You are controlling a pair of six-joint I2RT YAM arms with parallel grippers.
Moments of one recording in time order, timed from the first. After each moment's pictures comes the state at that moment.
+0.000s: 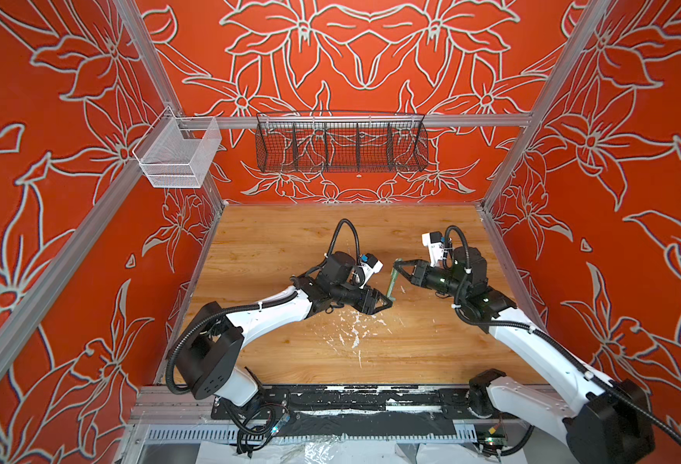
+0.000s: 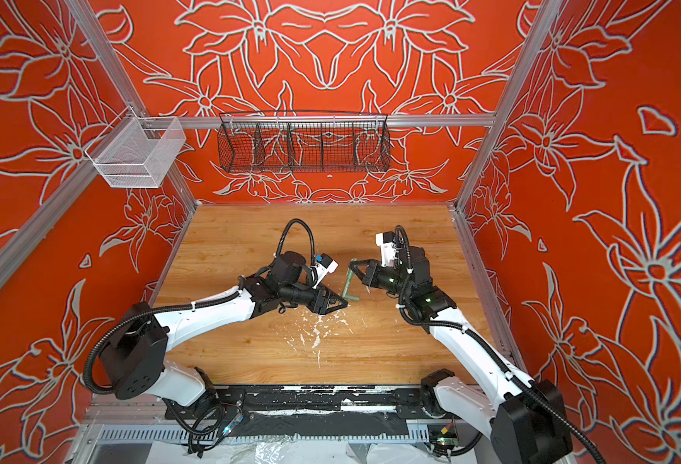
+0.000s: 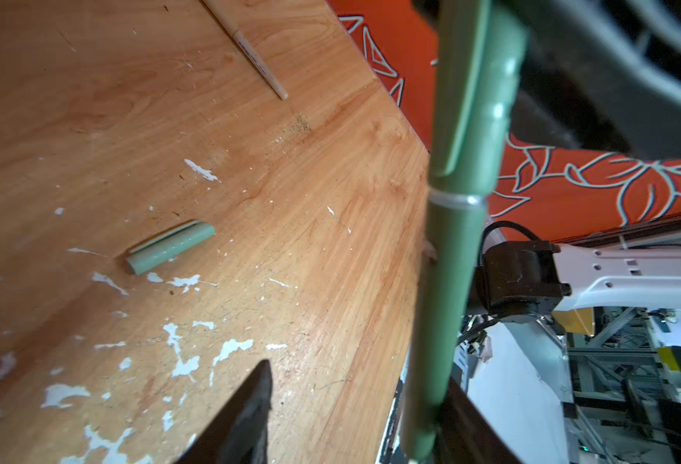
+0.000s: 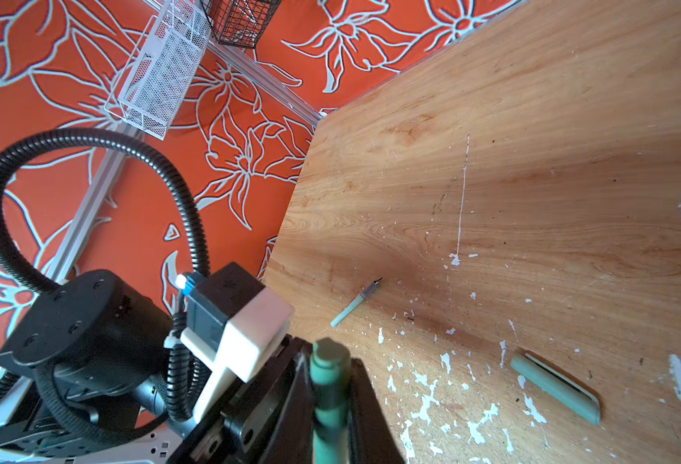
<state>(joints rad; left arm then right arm) -0.72 1.52 0.93 -0.04 0.61 -0.41 0.37 1.03 0.71 0.00 -0.54 0.76</state>
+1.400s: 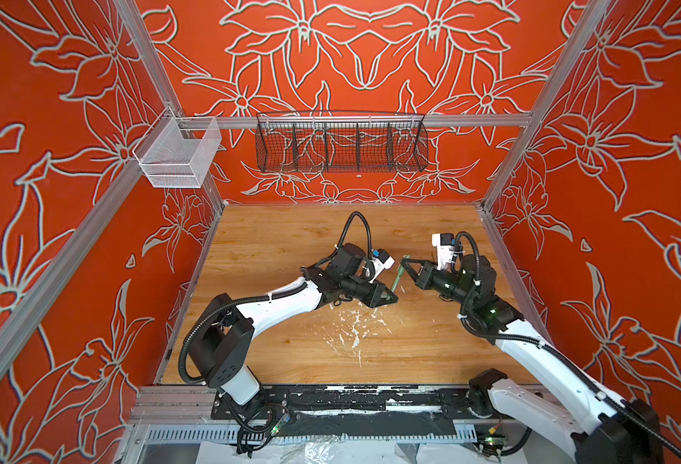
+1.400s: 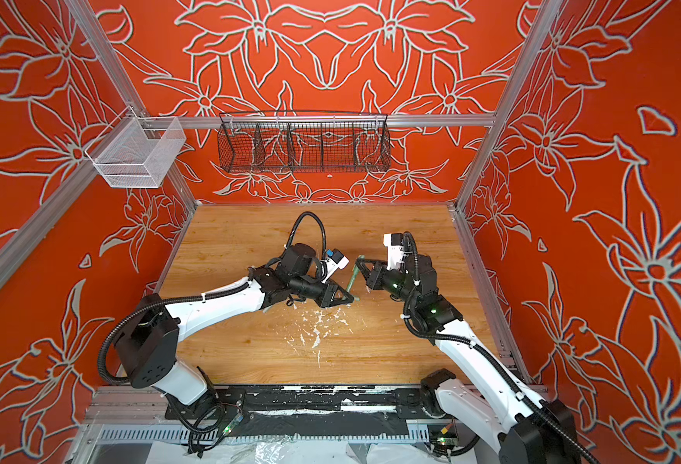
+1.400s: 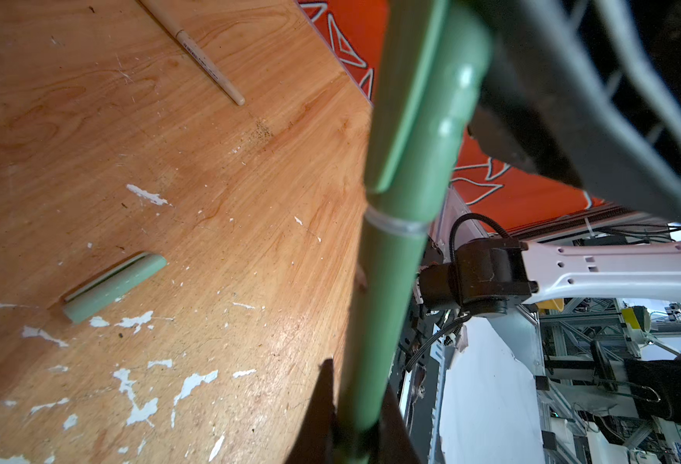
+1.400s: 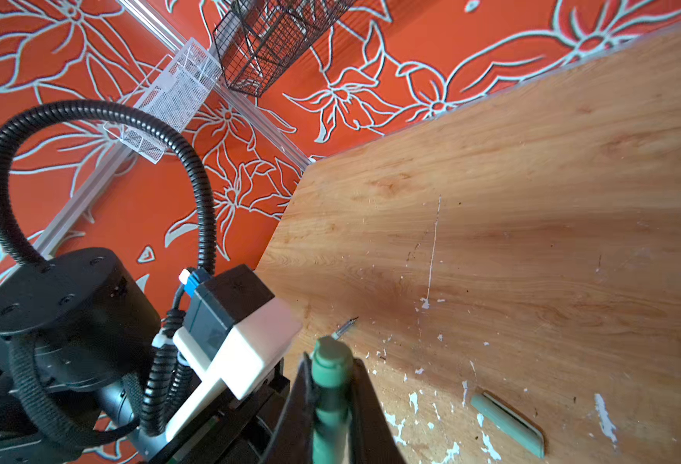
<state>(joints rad) -0.71 1.61 1.10 -0.12 0.68 -0.38 0.41 0.93 0.64 0.05 -0.36 0.68</state>
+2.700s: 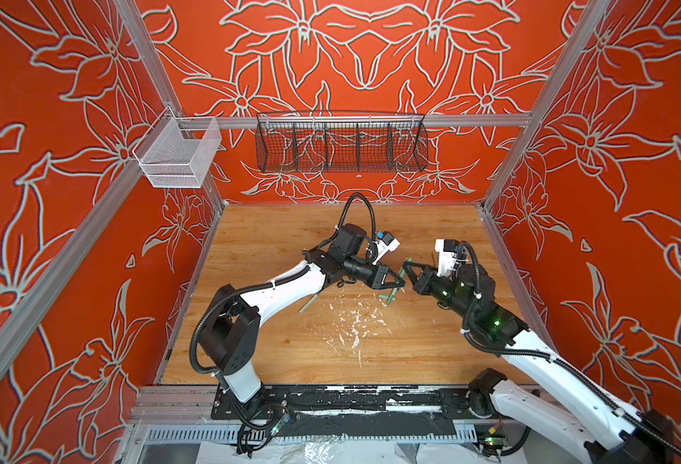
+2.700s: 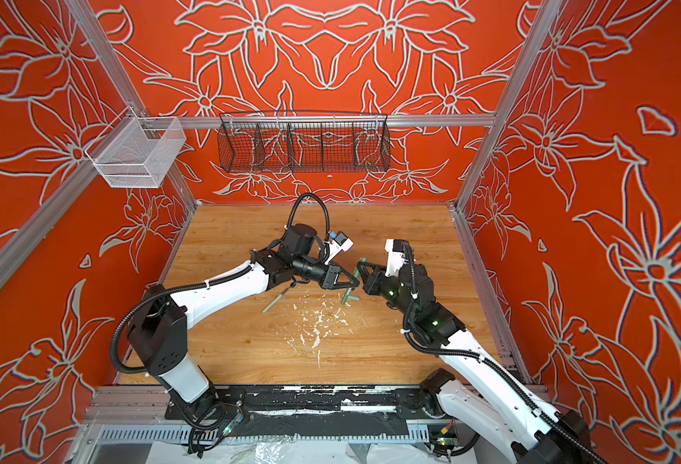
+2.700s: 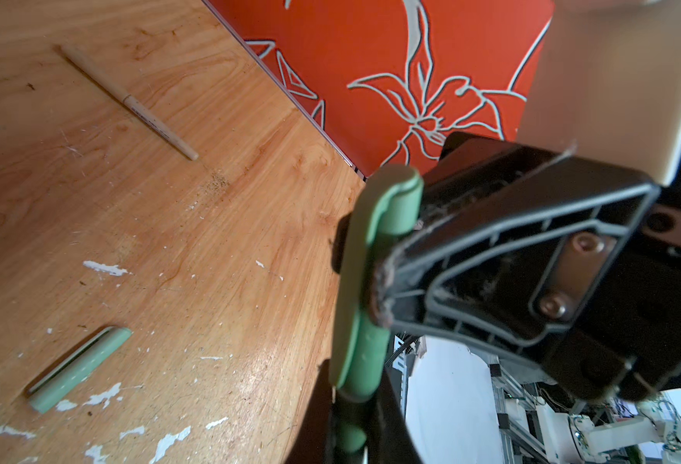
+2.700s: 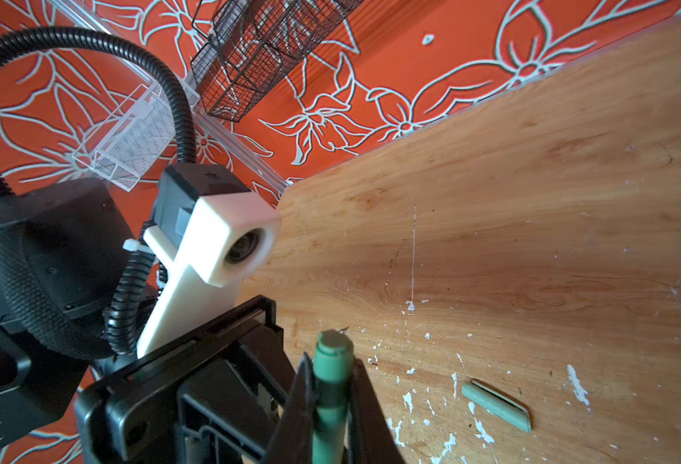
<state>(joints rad) -0.65 1.66 1.27 -0.18 0.82 -0.37 0.54 0.85 0.66 -0.05 -0.13 0.72</state>
